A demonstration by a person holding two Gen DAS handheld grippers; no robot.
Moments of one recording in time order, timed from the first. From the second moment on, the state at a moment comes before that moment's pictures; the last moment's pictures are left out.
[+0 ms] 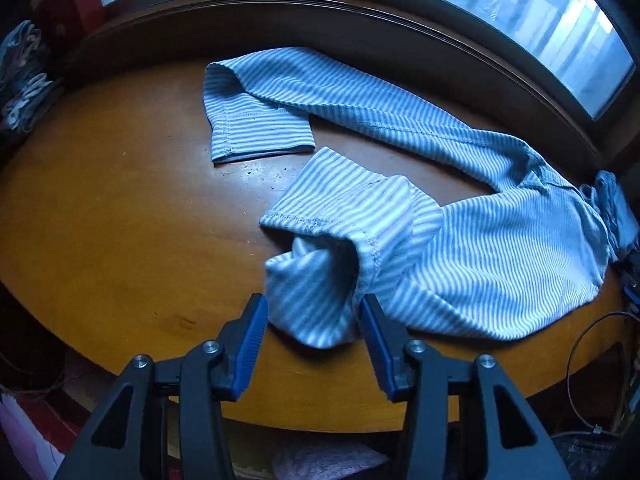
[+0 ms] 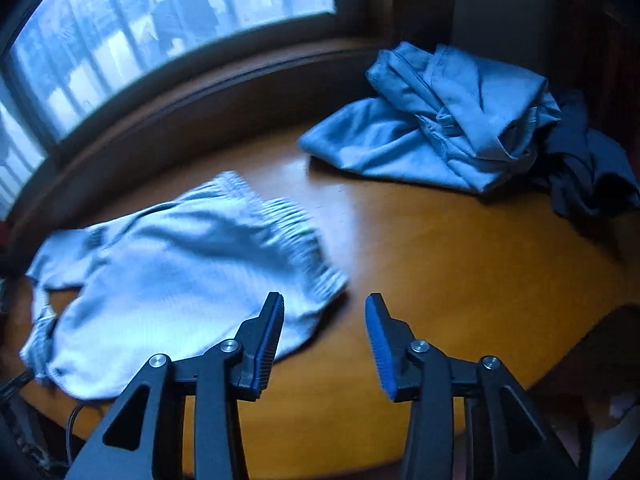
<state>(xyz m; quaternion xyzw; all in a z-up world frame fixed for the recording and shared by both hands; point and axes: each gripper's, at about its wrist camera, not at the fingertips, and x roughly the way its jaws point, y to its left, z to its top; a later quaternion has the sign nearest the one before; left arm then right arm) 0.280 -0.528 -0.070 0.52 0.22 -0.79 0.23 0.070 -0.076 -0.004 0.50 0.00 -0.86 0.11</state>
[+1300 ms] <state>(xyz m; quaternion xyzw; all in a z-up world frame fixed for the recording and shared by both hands) 0.279 -0.626 -0.102 0.56 0.21 -0.80 0.08 0.168 -0.442 -0.070 0.54 0.02 -0.76 0.36</state>
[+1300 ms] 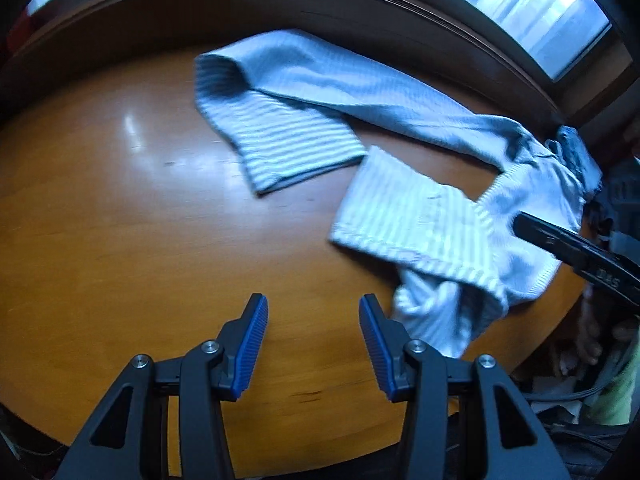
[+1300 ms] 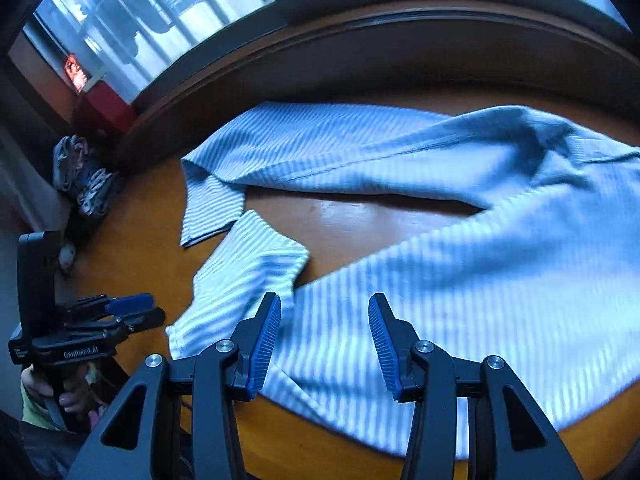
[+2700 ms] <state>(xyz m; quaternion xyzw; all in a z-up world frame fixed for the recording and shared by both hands) 0.344 -0.786 -0.072 0.49 0.12 -0.85 0.12 0.326 -0.610 -0.028 0.45 0.11 -0.80 0.38</state>
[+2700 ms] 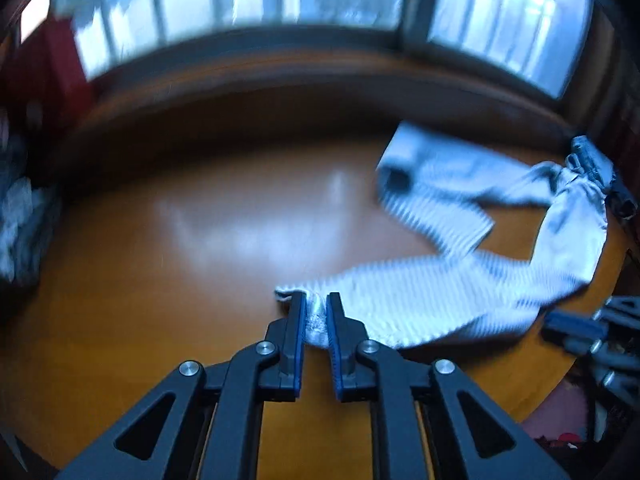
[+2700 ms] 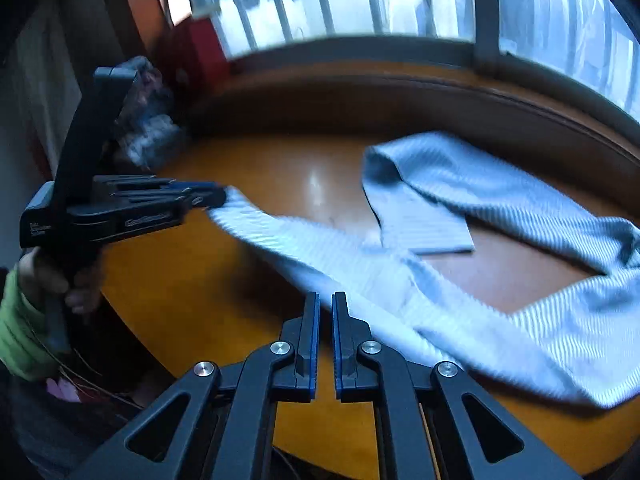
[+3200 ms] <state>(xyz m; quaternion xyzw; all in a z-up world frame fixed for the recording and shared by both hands) 0.392 -0.817 -0.099 0.54 0.10 -0.82 0.12 0.275 -0.539 -0.065 0.51 0.07 -0.82 0.25</state>
